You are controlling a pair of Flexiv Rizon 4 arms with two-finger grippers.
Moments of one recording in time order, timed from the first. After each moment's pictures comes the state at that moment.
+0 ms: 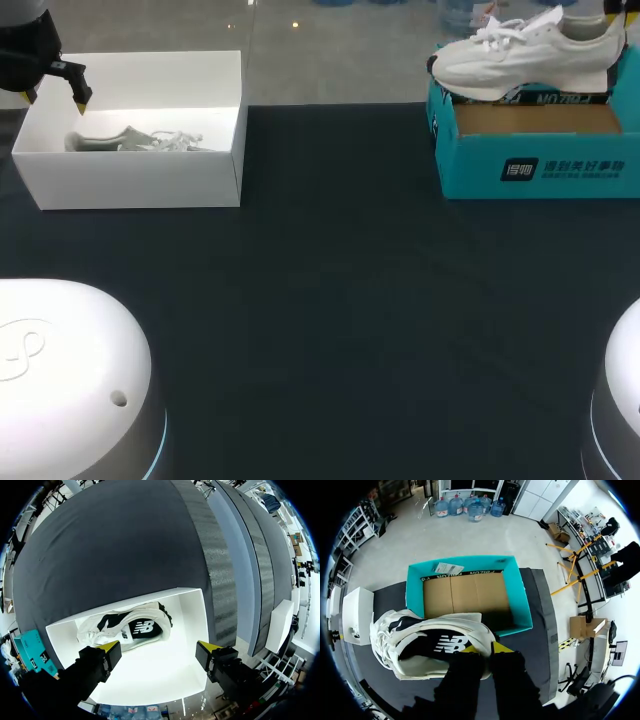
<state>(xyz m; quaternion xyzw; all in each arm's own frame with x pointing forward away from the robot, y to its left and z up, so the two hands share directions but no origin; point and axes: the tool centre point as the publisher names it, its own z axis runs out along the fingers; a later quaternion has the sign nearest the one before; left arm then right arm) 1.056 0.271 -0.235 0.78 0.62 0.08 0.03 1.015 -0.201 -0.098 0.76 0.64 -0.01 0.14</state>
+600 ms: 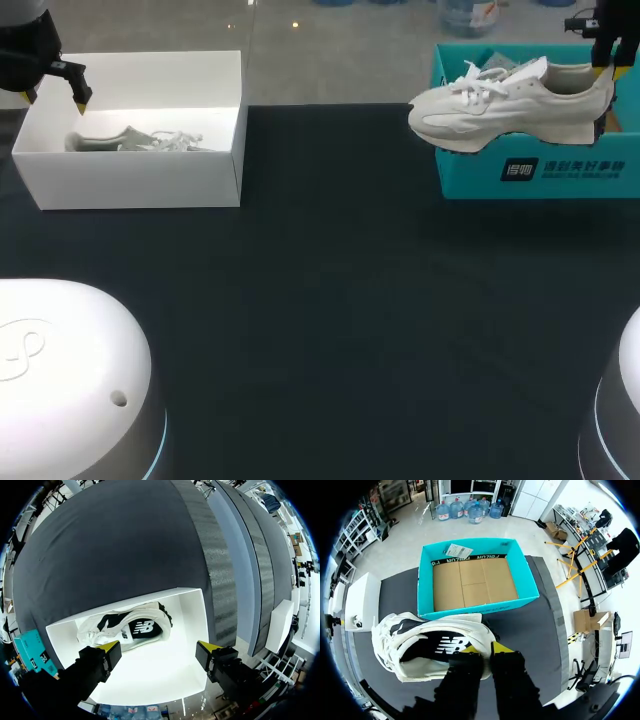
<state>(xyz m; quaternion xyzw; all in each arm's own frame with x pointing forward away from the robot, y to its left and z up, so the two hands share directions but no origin) 1.056 0.271 -0.235 0.78 0.62 0.08 0.03 0.922 -0.164 -0.110 0.76 0.63 0.03 0.16</state>
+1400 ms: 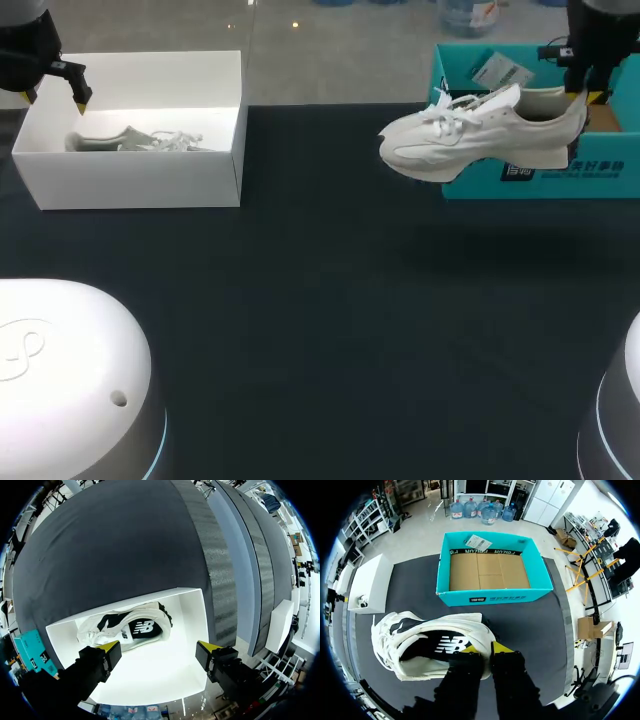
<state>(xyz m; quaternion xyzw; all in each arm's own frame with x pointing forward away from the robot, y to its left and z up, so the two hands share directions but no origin) 1.056 0.271 -0.235 0.78 0.62 0.08 0.03 0.872 -0.106 -0.126 0.73 0.67 0.04 0.14</state>
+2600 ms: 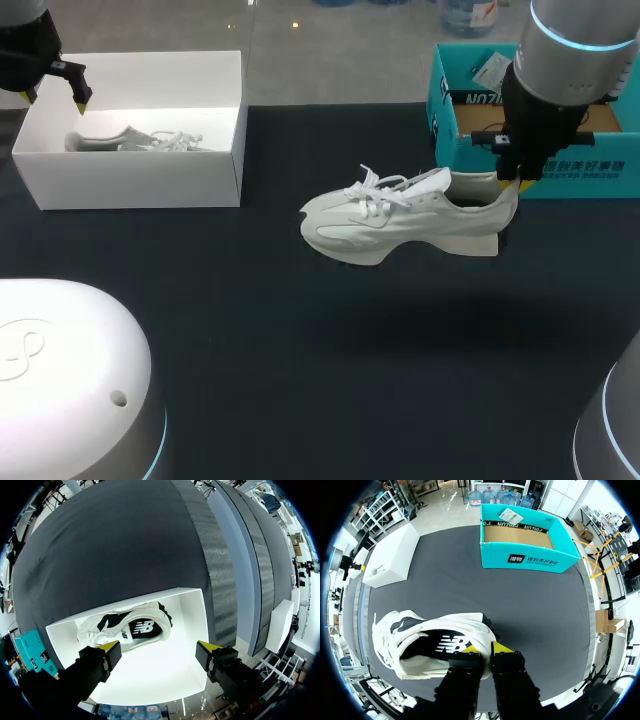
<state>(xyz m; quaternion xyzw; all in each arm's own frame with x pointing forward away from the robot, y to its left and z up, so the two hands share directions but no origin) 1.056 0.271 -0.235 0.78 0.62 0.08 0.03 0.762 -0.009 -0.166 0.72 0.69 0.06 0.07</state>
